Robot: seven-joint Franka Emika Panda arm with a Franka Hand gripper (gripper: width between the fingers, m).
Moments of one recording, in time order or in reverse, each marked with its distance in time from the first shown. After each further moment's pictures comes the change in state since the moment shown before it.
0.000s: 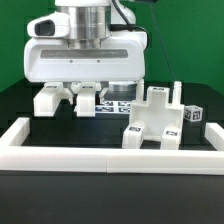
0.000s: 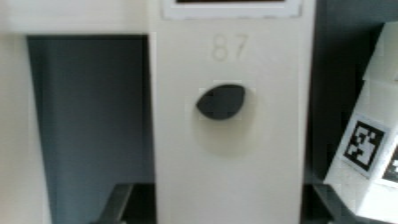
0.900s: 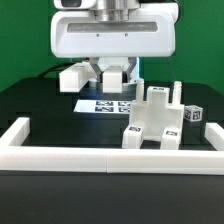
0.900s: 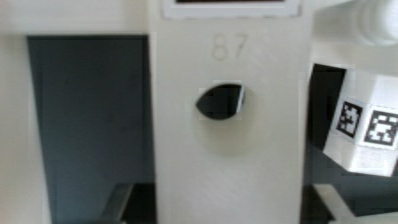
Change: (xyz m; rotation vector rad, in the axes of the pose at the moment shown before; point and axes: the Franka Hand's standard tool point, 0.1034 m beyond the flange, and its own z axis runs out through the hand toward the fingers) arm 0.006 -0.046 -0.042 0.026 0.009 0.111
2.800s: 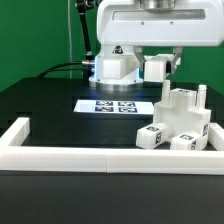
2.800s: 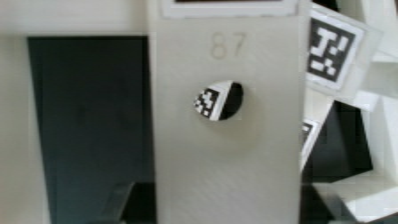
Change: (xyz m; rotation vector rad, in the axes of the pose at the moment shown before) arm -0.001 -0.078 -0.018 0.017 -0.022 0.212
